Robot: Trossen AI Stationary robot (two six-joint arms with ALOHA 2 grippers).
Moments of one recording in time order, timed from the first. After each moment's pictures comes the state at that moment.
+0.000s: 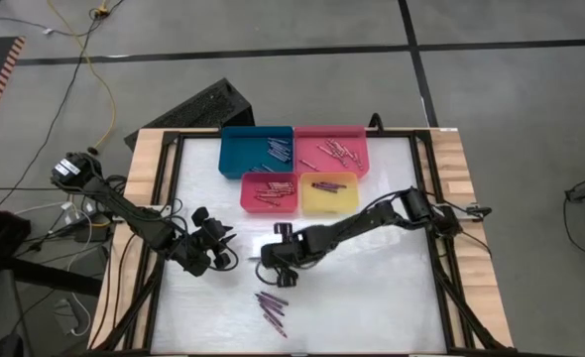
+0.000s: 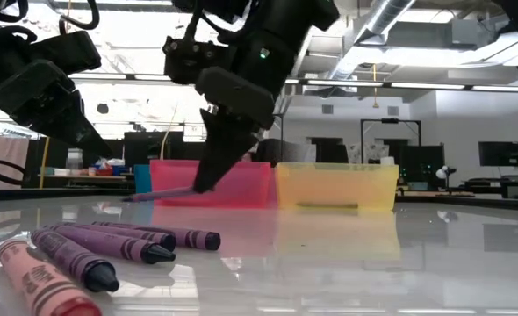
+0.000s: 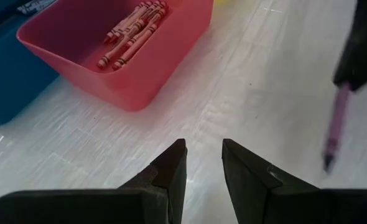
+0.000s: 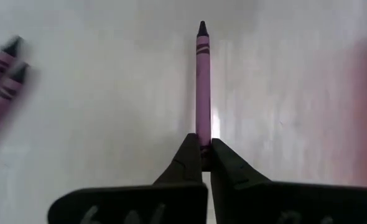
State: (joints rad) left arm -0.58 1.16 0.44 -0.22 -0.81 -0.77; right arm 0.26 2.15 1.66 -0.46 0.21 0.09
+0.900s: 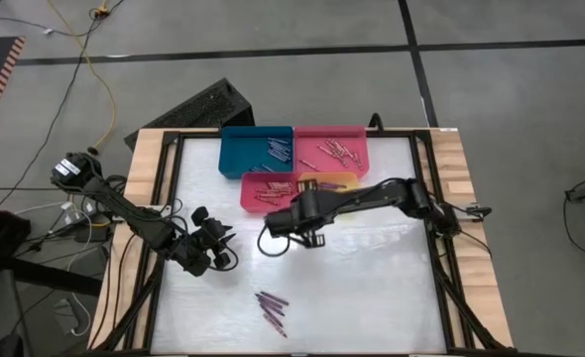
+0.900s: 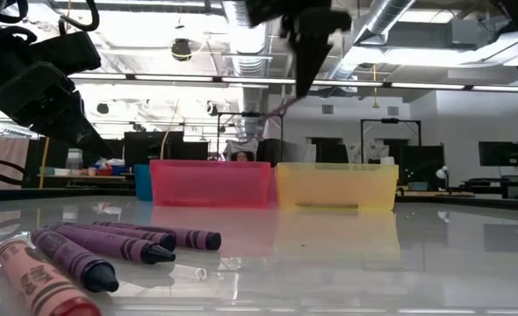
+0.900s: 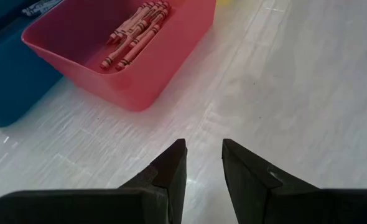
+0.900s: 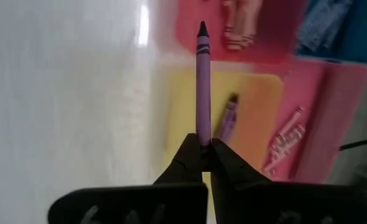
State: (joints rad) left arm -0.58 1.16 0.44 -0.23 -0.82 -0.77; right arm 0.15 2.12 2.15 -1.57 0.45 0.02
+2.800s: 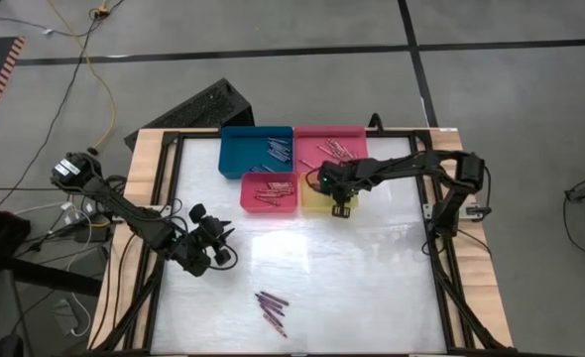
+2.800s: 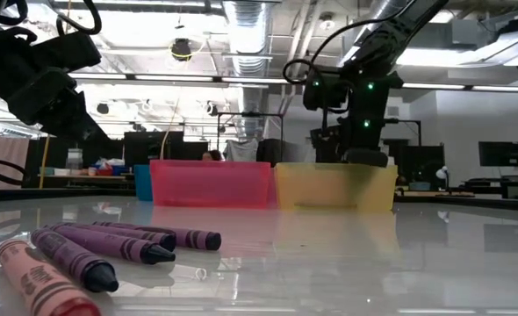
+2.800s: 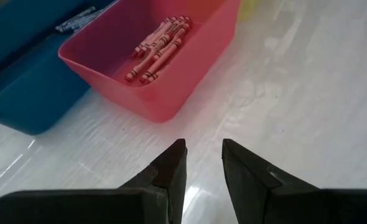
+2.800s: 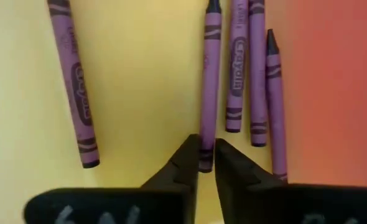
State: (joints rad) left arm -0.58 1.17 0.44 -0.25 -0.90 -0.76; right arm -0.32 1.69 0.98 -0.54 0.14 -0.18
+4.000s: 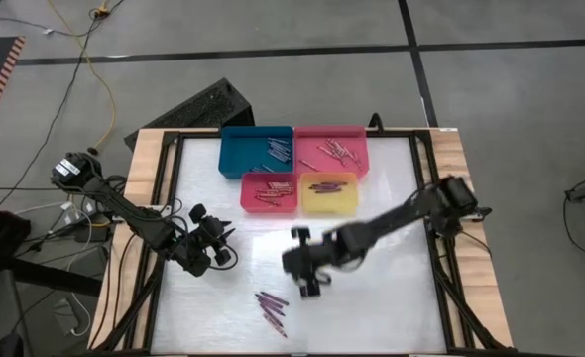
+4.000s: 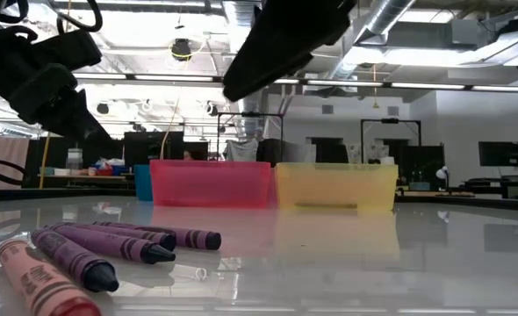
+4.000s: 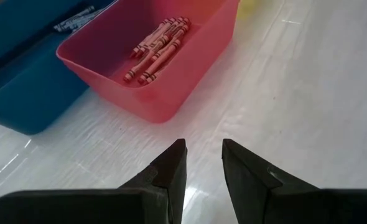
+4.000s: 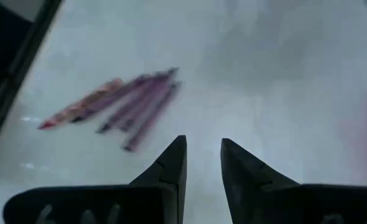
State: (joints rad) left arm -0.58 1.17 0.44 -0.24 -0.90 -0.77; right arm 0.32 1.80 1.44 -0.42 0.14 0.12
